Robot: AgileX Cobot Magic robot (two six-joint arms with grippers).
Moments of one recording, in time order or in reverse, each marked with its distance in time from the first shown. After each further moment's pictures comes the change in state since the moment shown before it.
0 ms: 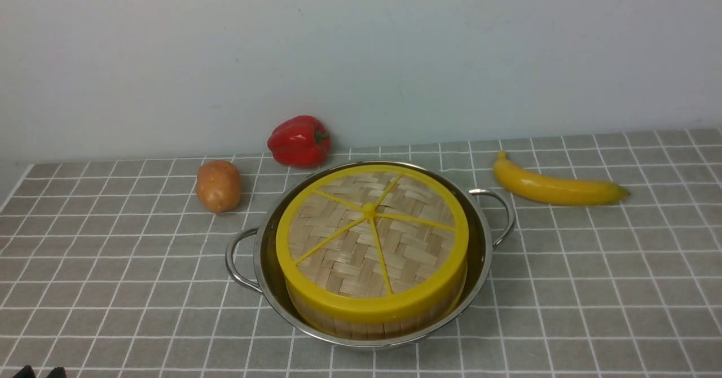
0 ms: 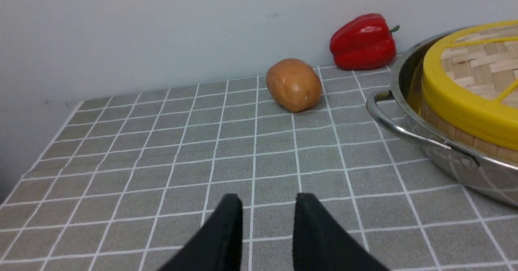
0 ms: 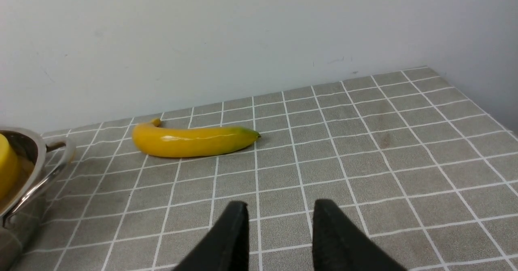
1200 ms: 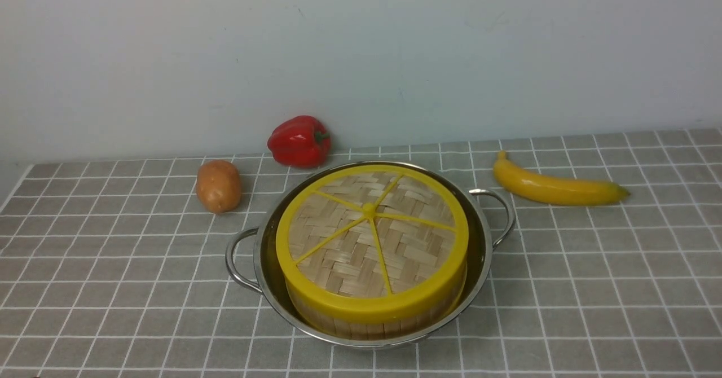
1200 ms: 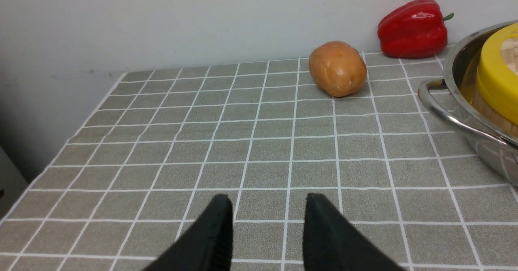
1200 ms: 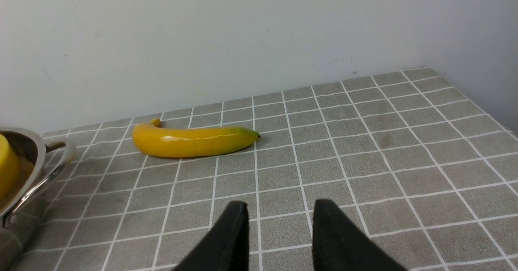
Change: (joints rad) right arm 0.000 0.000 0.000 0.000 0.000 0.000; left arm 0.000 -0.047 0.000 0.319 0.051 -0.353
